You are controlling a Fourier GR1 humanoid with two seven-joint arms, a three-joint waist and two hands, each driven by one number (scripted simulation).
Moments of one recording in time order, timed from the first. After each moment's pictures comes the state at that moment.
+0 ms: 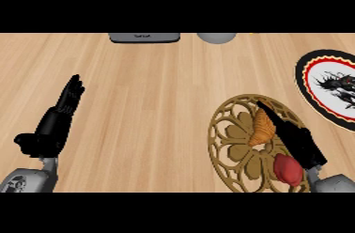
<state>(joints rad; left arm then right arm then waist) -0.11 0.37 -0.12 -1.47 0.14 0.14 -0.14 -0.10 -0.49 0.33 -1.44 -0.19 0.07 0.09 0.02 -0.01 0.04</state>
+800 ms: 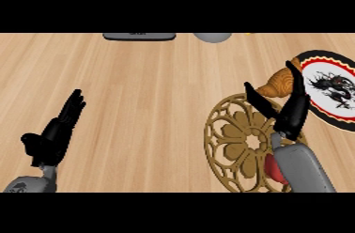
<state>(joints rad) -0.06 0.36 -0.11 -1.38 0.18 0.09 -0.11 -0.32 -0.19 0.17 -1.35 0.26 -0.90 0.17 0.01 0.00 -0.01</state>
